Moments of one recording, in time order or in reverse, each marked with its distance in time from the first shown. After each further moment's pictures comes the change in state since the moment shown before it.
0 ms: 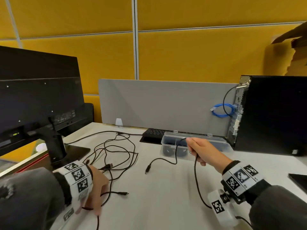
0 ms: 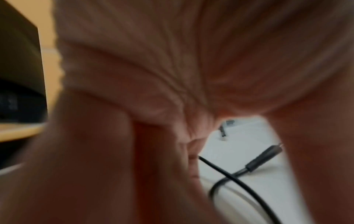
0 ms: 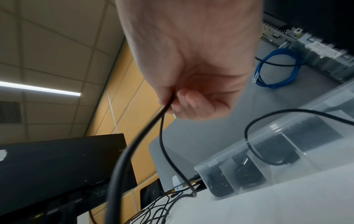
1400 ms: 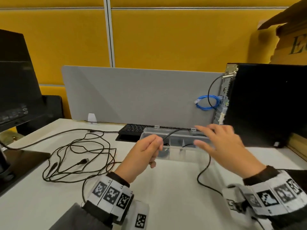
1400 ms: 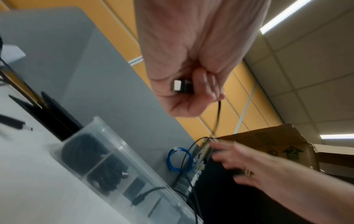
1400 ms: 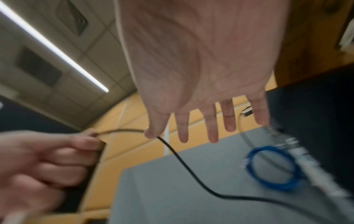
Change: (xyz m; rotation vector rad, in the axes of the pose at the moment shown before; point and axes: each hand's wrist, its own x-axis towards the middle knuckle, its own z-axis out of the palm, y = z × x) left_hand 0.033 0.137 -0.077 -1.427 0.796 1.044; right_hand -0.004 0.045 -0.072 -1.036 0.219 0.013
